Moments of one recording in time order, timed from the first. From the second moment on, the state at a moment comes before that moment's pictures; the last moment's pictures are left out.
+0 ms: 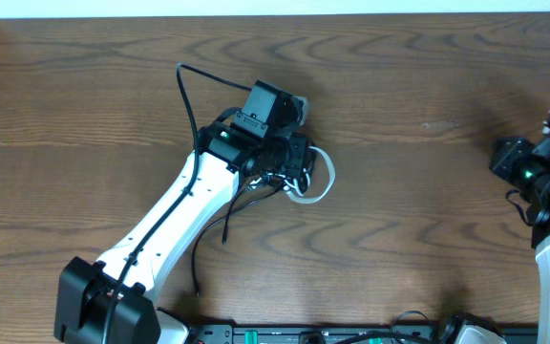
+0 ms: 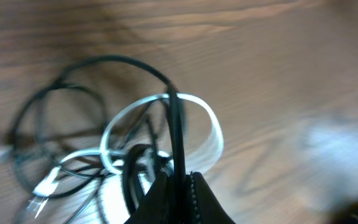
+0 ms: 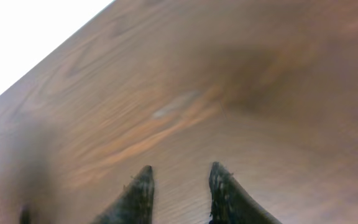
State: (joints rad) left arm -0.52 1.58 1.28 -0.72 0.31 -0.30; right arm -0.38 1.14 0.85 -0.44 -0.39 0.30
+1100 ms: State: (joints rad) left arm -0.52 1.58 1.28 -0.30 0.83 -0.59; right arm 0.11 1.32 0.85 -0.45 -0.70 0.20
